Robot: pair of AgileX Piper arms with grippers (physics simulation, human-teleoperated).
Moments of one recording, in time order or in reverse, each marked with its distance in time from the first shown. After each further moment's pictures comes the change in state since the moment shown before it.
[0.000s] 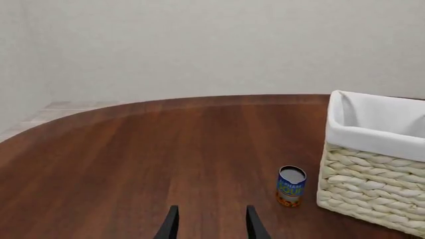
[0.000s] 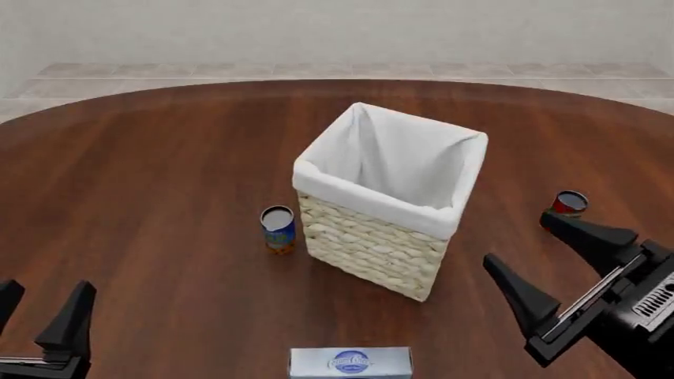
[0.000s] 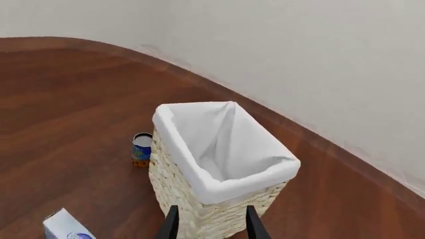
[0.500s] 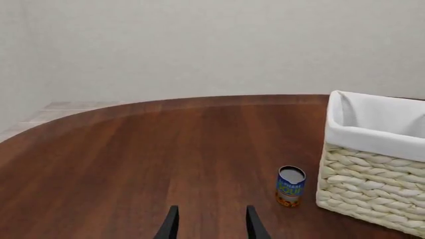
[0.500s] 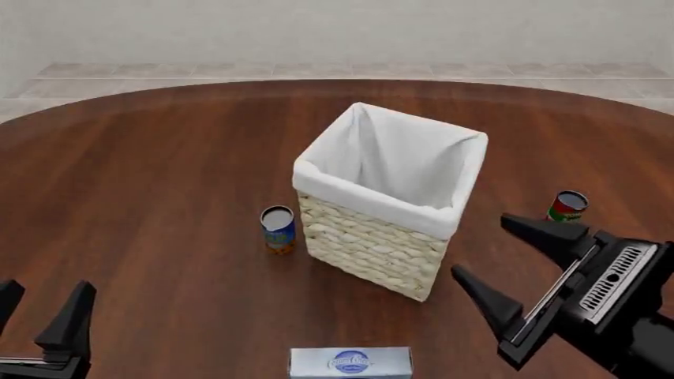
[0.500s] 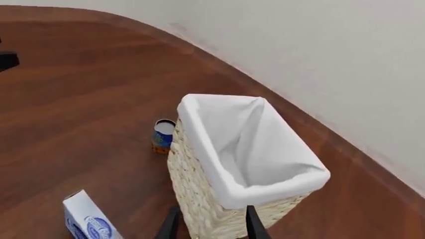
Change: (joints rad) left arm -0.002 -0.002 0.000 0.002 -0.001; right arm 0.095 0.124 -0.047 0.022 -0.055
